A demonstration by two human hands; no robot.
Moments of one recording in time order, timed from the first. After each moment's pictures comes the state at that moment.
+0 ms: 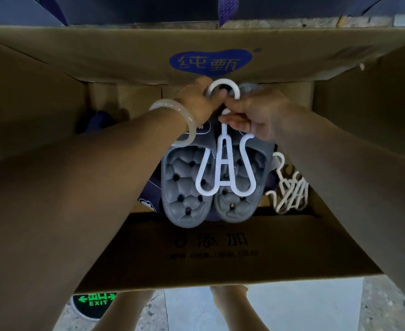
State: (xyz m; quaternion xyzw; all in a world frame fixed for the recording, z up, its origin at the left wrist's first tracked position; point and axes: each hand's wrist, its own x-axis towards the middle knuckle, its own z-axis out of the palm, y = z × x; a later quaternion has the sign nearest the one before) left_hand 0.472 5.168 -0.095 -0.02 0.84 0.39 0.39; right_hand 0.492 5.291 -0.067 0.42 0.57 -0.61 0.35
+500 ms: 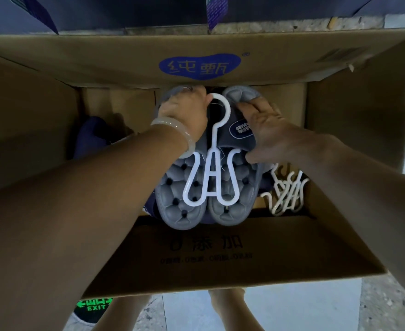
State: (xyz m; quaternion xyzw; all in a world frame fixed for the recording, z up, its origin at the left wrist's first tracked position) left_hand 0.482 5.179 -0.091 0.10 0.95 0.11 0.28; right_hand 0.522 5.335 -0.060 -0.02 0.88 -0.17 0.45
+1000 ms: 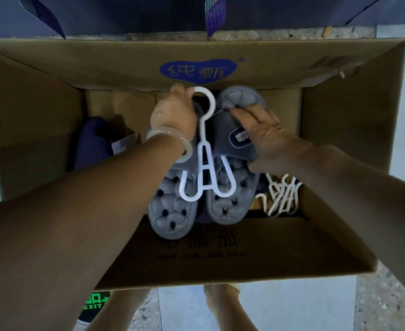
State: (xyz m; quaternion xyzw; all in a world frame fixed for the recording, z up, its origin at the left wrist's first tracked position) left_hand 0.489 5.177 -0.084 -0.09 0.94 0.21 0.24; right_hand 0.536 5.340 -0.046 -0.07 0.89 -0.17 0.41
